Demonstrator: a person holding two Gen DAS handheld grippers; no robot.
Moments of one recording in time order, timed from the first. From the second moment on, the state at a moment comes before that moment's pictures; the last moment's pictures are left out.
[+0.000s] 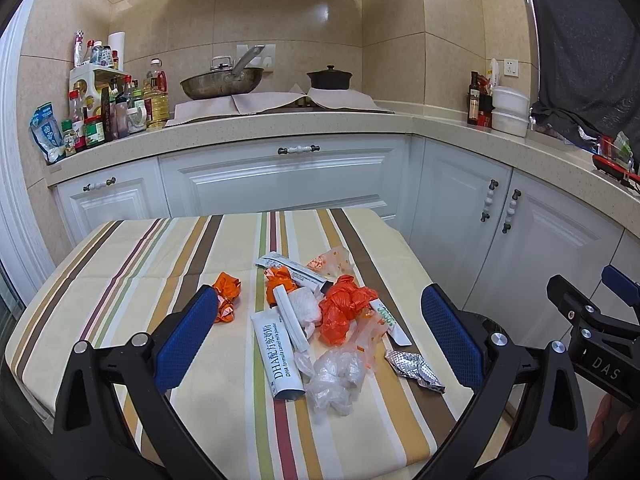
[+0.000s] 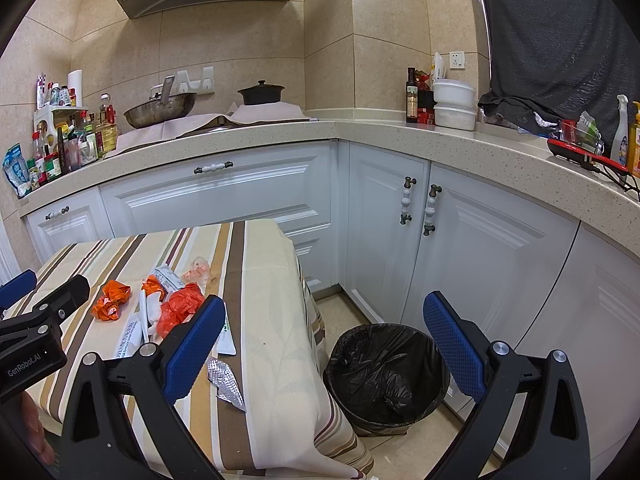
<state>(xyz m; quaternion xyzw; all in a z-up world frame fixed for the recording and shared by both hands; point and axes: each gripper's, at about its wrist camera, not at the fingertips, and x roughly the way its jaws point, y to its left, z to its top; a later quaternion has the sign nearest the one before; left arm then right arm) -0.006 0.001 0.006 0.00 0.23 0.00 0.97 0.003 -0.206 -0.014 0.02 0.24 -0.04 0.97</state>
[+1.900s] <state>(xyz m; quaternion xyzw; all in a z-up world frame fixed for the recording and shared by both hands) 0.006 0.071 -0.090 -0.02 0.35 0.01 0.94 0.051 -0.152 -0.133 0.04 0.35 0.13 0.93</state>
